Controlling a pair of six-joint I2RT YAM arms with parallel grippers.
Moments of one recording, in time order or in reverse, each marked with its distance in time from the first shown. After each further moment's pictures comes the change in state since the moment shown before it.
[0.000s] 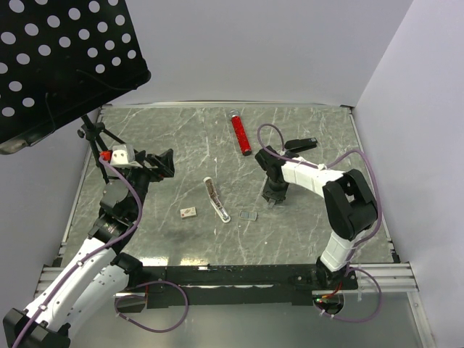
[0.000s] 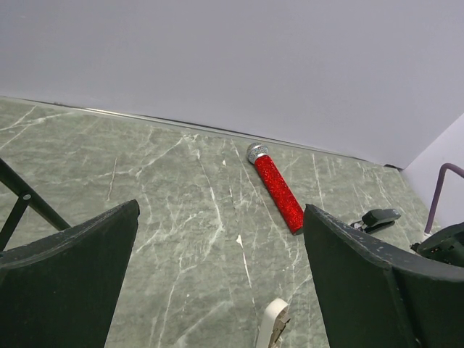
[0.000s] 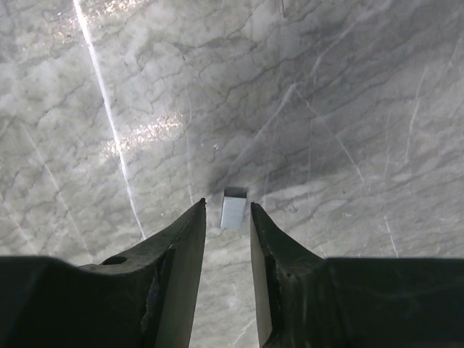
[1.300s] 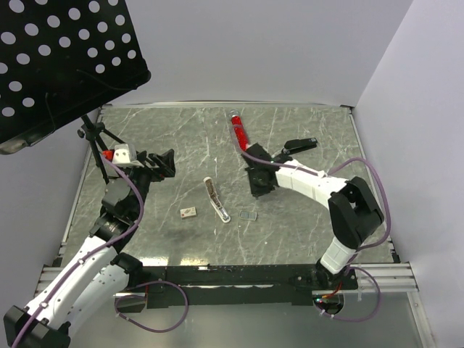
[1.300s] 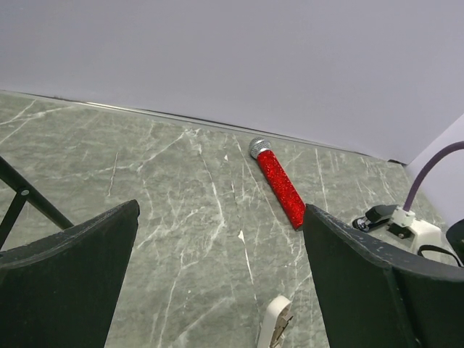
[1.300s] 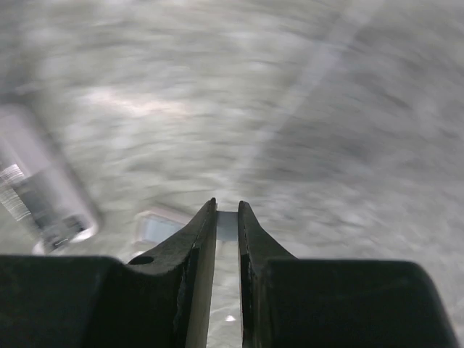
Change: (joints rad) left arm 0.000 0.017 0.000 -0.001 -0.001 -0.003; right arm 0.124 -0.066 0.044 0.114 -0.075 -0.460
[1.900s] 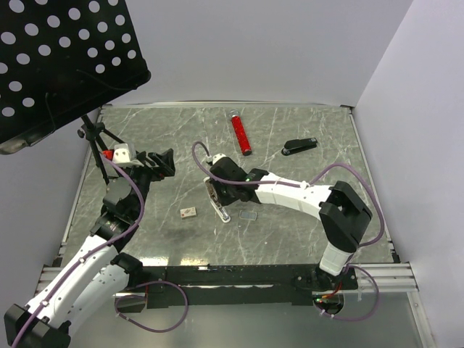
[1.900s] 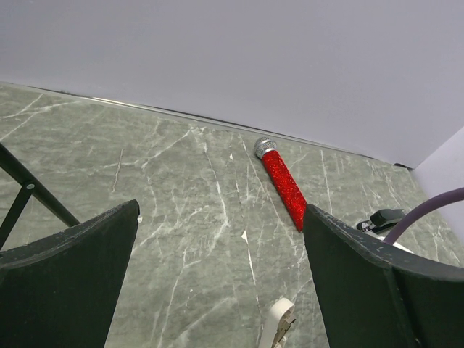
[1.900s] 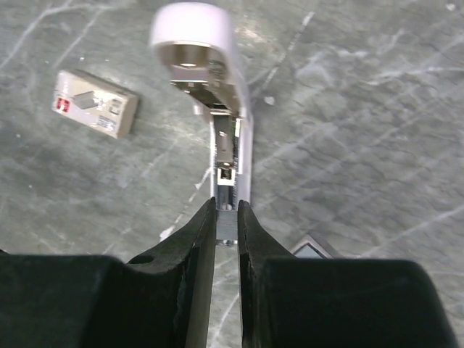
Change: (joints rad) left arm 0.000 0.013 0.000 -0.002 -0.027 -0.014; right arm 0.284 0.038 0.062 0.224 -0.041 -0.092
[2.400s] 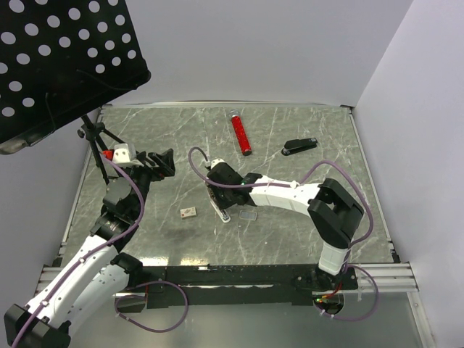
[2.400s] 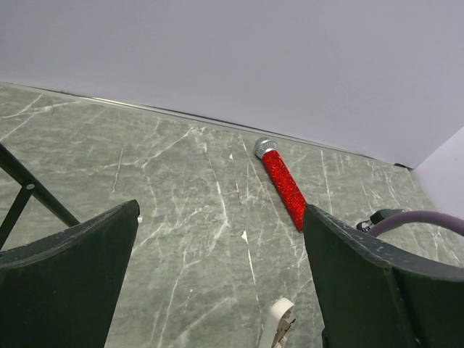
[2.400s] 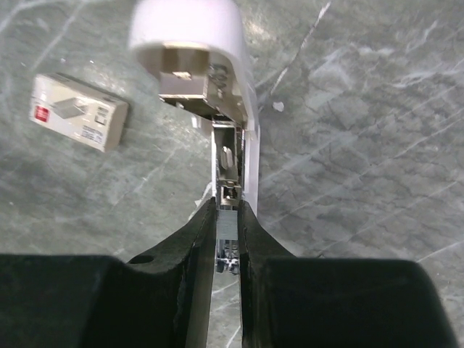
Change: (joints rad) left arm 0.000 0.000 0.000 0.000 0.000 0.000; right arm 0.021 0.067 -0.025 0.076 0.013 0.023
